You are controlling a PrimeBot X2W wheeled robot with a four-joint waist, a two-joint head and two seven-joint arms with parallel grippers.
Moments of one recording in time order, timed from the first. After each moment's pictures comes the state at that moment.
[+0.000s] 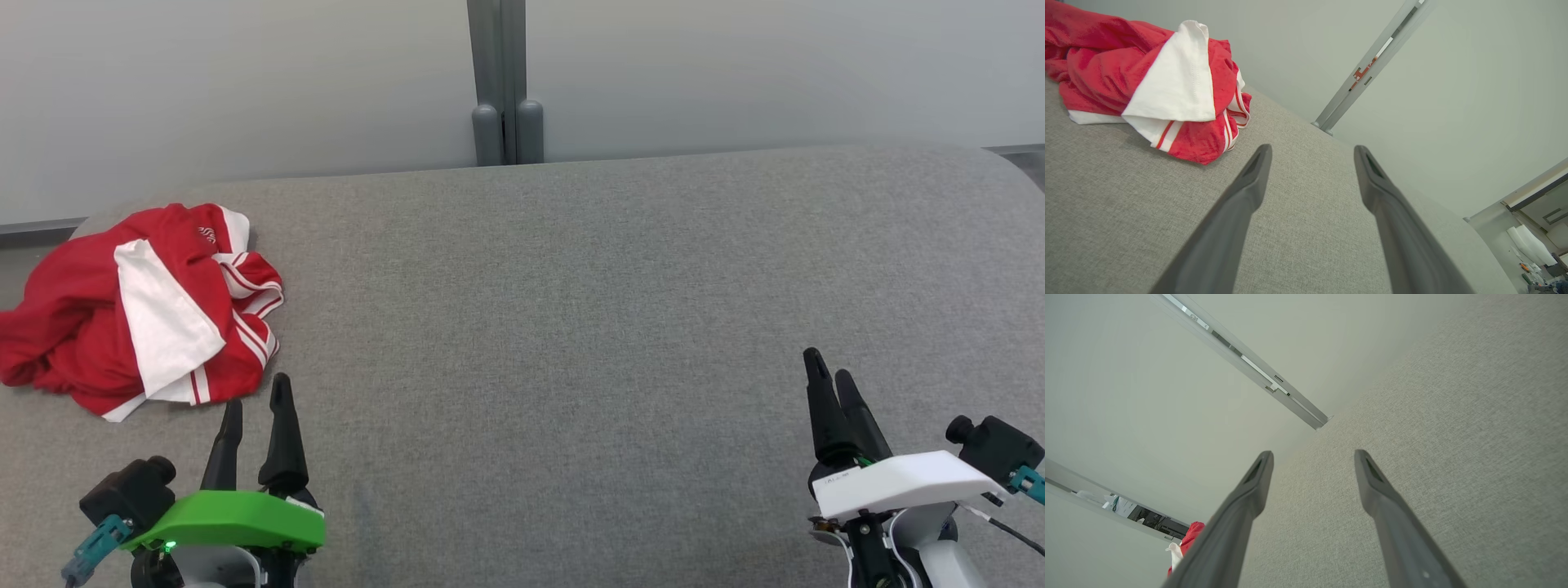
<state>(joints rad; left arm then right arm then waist) -0.04 0.04 -0.03 0.17 -0.71 -0.03 -0.11 -0.03 -0.06 0.03 0.14 0.89 0.13 -0.11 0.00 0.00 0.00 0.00</state>
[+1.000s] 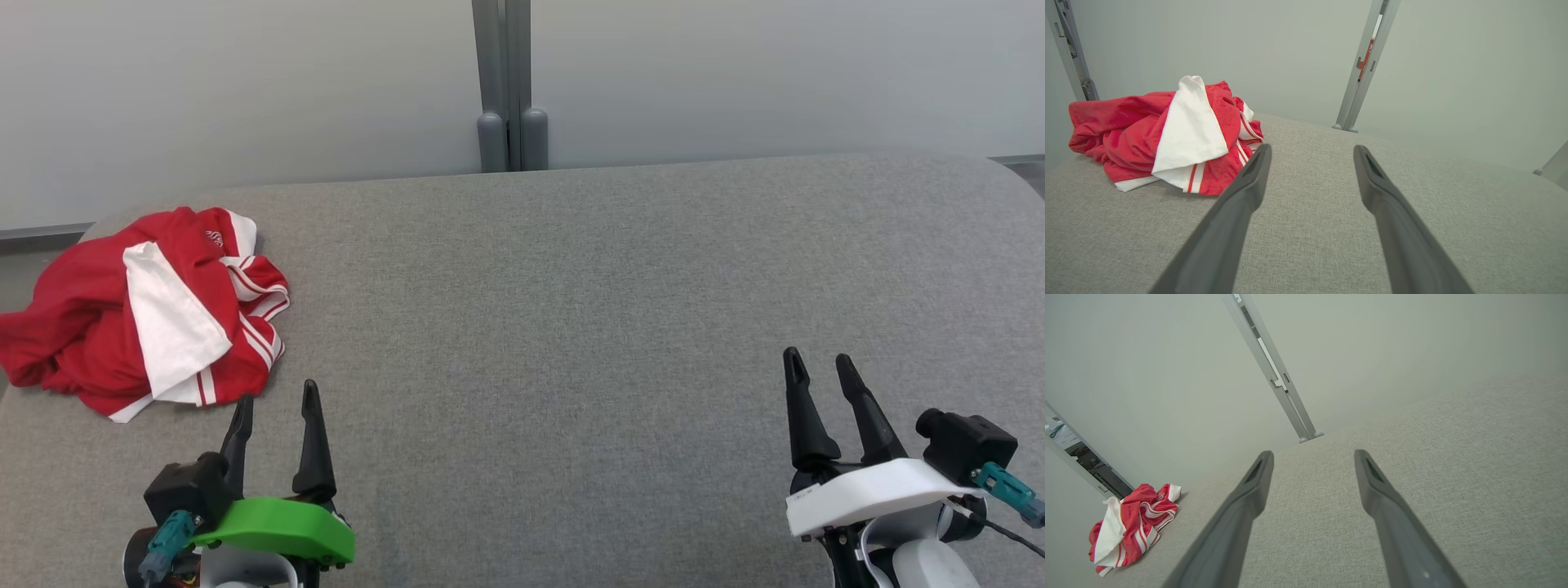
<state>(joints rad) -0.04 0.05 -0.08 0.21 -0.35 0.01 -0.19 -0.02 -0.06 0.05 0.13 0.49 0.13 -0.19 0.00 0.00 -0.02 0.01</state>
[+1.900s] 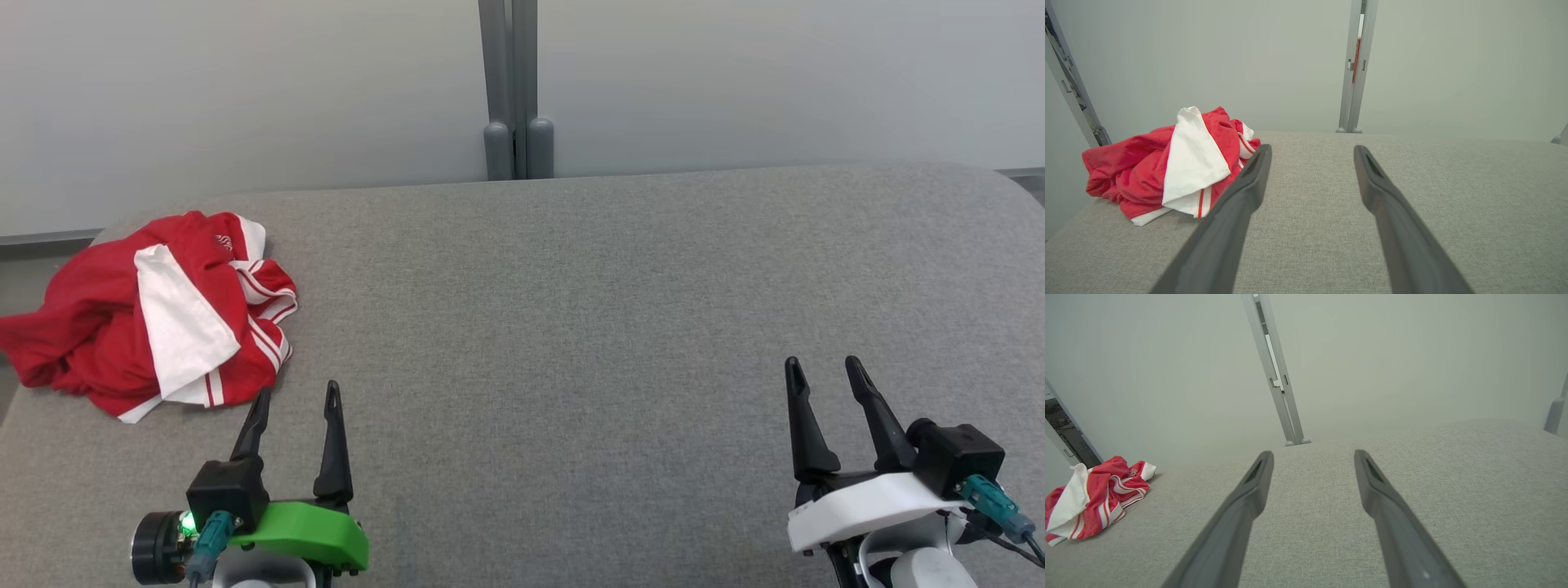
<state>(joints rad) -0.05 0.05 -0.12 0.23 -0.19 0.02 -0.23 -0.01 -0.06 0.03 0.12 0.28 0.13 -0.23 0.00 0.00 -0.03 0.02</state>
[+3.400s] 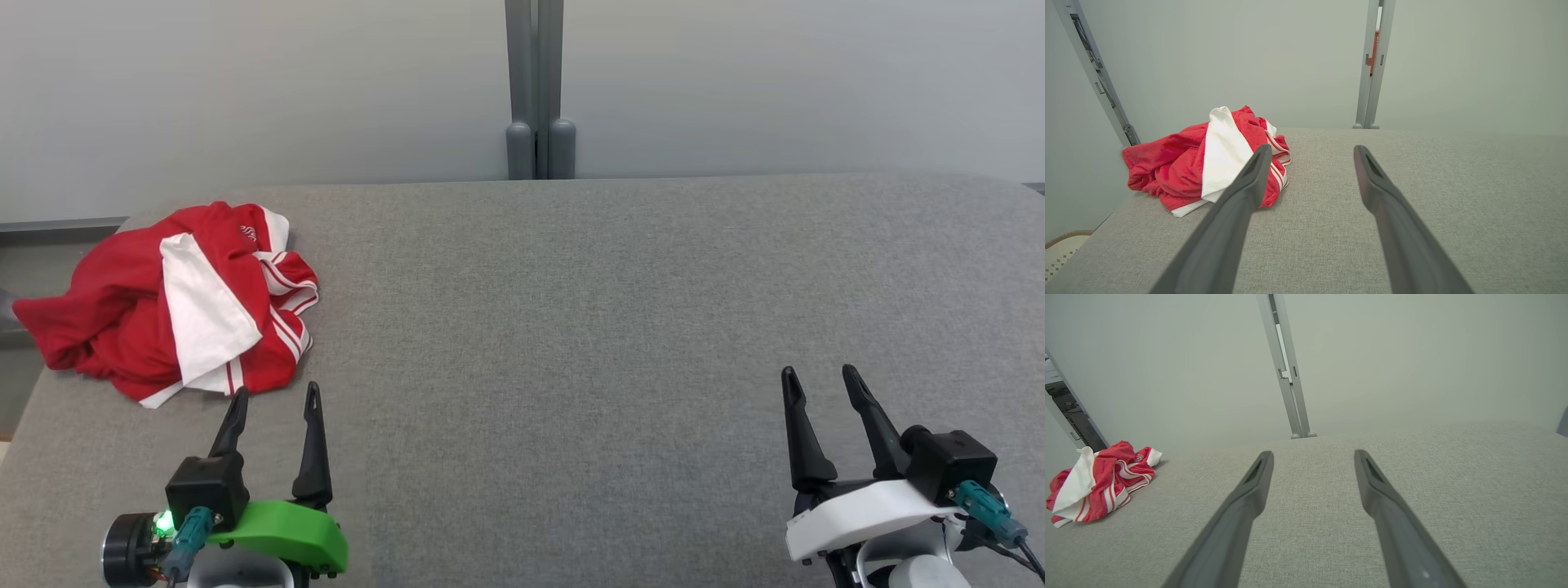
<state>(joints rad) -0.03 0.10 -0.13 0.15 -0.19 0.05 -0.15 0.01 -0.06 0.03 0.13 0.24 0.13 -0.22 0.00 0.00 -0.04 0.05</state>
